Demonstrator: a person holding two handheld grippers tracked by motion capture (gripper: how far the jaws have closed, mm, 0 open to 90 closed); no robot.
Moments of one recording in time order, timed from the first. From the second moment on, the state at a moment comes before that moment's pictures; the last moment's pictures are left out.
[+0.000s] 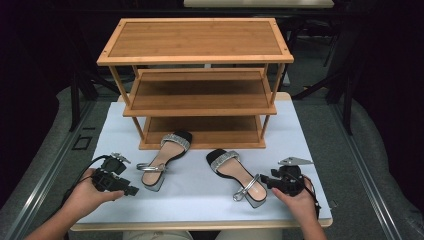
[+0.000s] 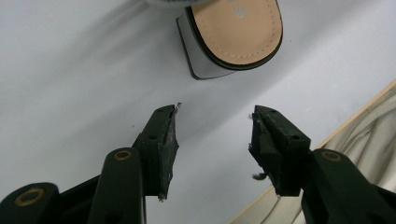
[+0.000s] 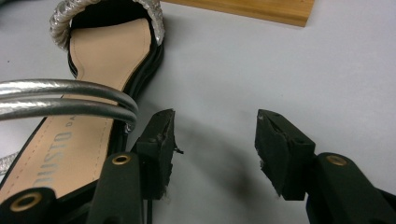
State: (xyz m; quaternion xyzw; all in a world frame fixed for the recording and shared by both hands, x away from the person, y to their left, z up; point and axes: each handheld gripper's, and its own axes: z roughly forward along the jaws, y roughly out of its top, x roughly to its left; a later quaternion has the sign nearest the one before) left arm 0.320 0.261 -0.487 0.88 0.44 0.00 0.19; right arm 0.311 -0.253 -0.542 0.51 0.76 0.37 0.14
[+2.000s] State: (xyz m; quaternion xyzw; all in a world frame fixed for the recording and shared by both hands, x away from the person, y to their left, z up) left arm 0.358 0.180 -0.485 0.87 0.46 0.00 0.19; right arm 0.312 -0.255 -0.545 0.52 0.76 0.37 0.14
